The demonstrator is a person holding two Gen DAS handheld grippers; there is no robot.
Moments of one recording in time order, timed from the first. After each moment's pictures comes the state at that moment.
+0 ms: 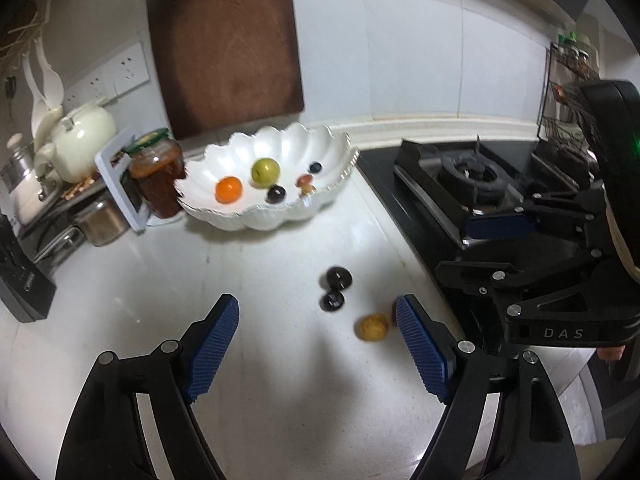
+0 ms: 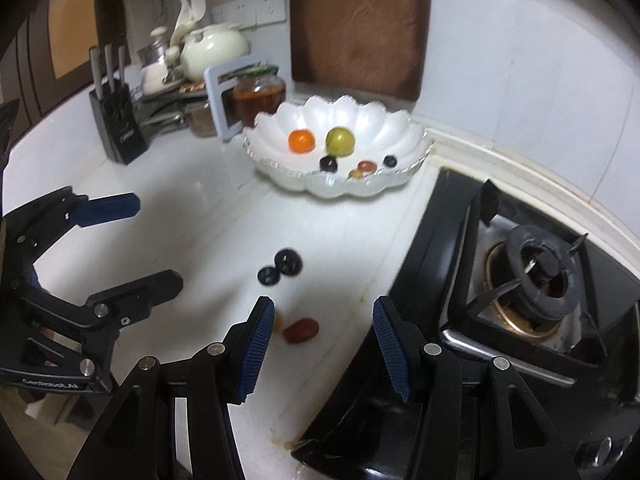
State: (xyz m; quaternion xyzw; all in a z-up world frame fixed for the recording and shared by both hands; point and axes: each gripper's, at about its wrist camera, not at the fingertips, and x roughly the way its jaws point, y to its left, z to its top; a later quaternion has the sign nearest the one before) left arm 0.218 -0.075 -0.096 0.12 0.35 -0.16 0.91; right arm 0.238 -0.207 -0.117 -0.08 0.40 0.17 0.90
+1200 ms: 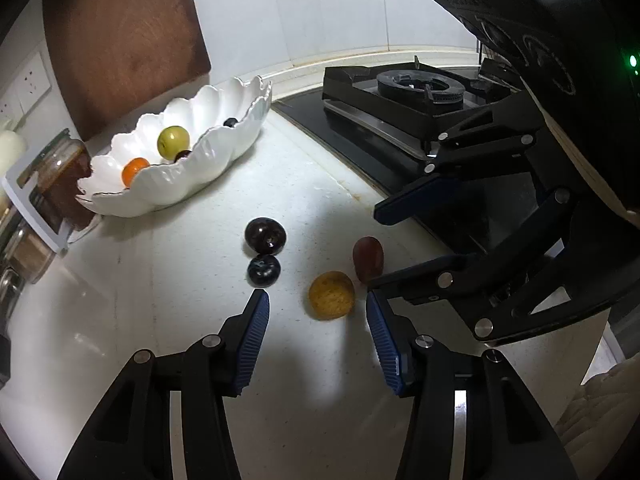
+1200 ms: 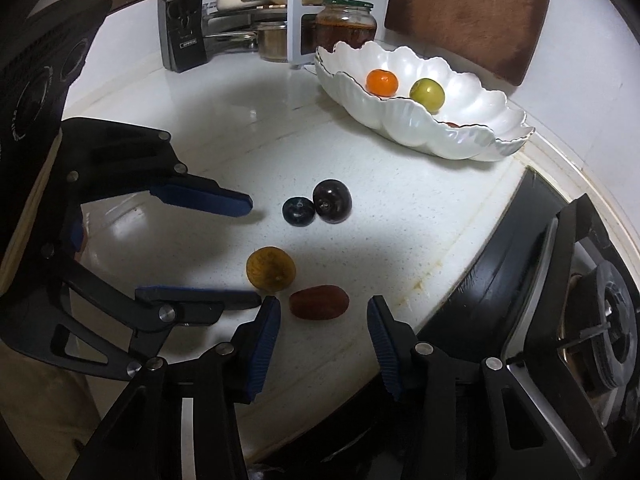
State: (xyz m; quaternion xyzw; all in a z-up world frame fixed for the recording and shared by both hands) left arm 0.239 -0.107 -0.176 0.20 0.37 -0.27 0.86; right arm 0.260 -0.185 -0.182 -0.19 0.43 0.29 0.84
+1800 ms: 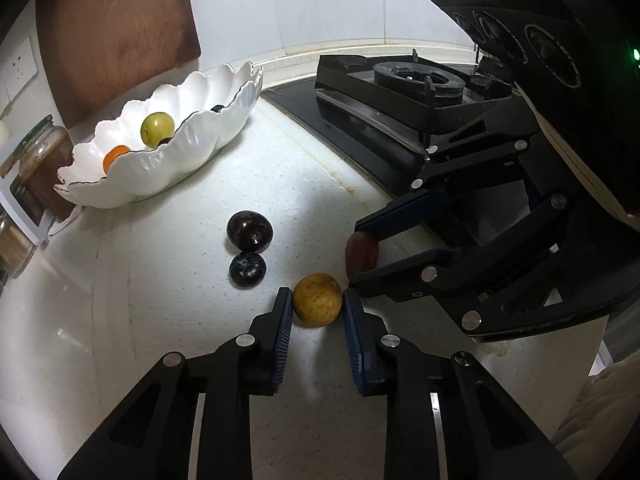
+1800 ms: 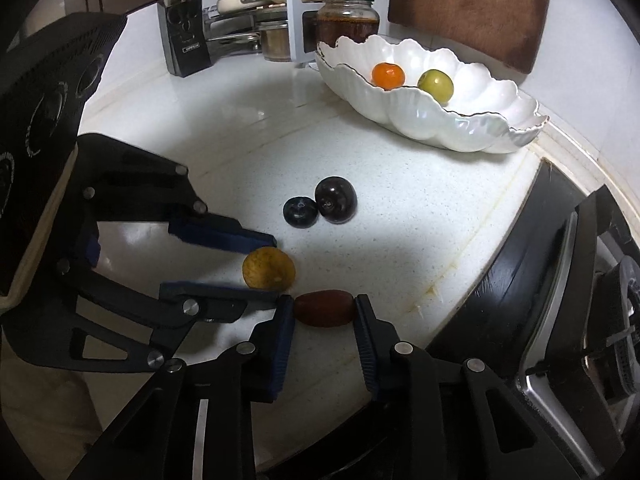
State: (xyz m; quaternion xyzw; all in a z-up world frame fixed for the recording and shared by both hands) left arm 0.251 -0.110 -0.186 0.18 0.39 -0.29 0.86; right arm 0.273 -0.186 -0.191 -0.16 0.43 0.31 0.83
